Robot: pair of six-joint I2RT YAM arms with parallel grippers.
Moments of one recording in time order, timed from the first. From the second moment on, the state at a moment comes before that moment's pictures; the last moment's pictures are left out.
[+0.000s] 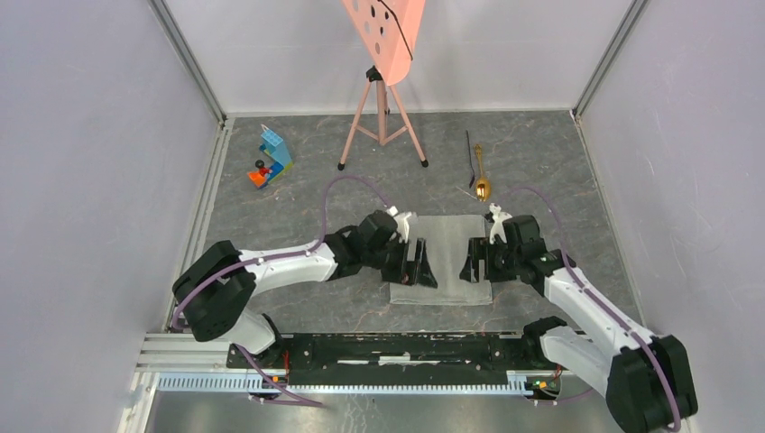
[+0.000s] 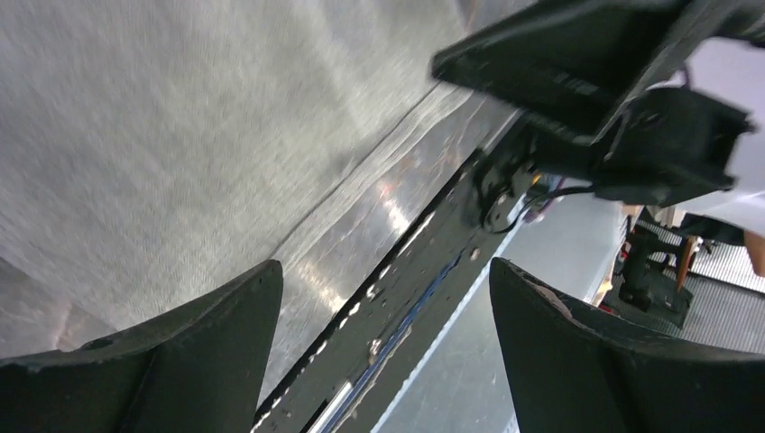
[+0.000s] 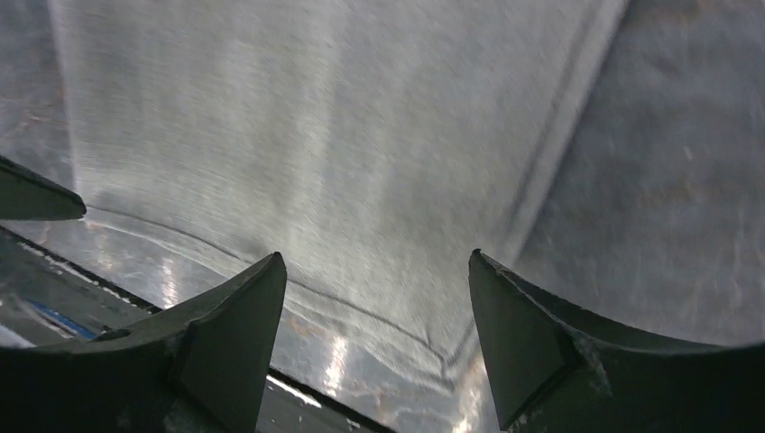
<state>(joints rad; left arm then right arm) -0.90 1.50 0.82 -0.01 0.40 -0.77 0.32 1.00 0.48 -0.42 -0.31 0.27</state>
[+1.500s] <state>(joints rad) -0.94 1.52 0.66 0.05 0.36 -0.82 0.32 0.75 0.36 -0.66 -0.23 0.47</state>
